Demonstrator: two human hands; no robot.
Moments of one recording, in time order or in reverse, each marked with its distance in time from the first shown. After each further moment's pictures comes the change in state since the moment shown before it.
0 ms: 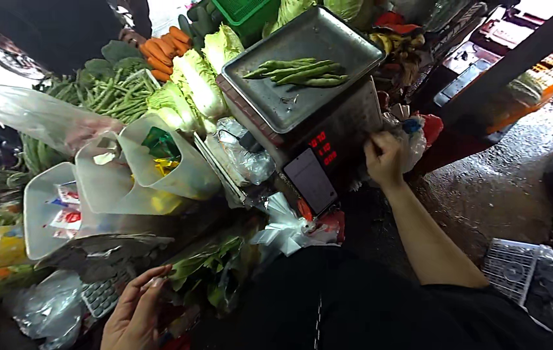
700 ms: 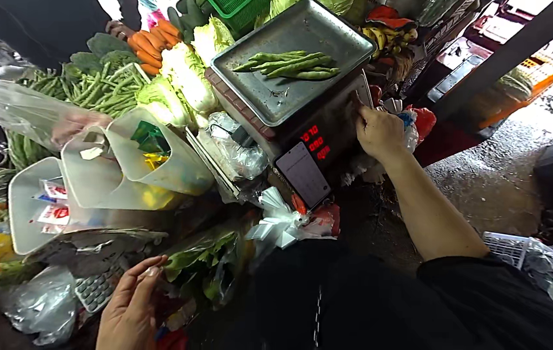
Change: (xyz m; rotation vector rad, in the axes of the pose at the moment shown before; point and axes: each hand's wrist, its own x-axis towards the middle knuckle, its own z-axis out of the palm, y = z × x) left_hand 0.001 0.000 0.004 0.027 0.014 -0.028; right_hand 0.060 -0.030 -0.021 -0.422 -0.399 0.119
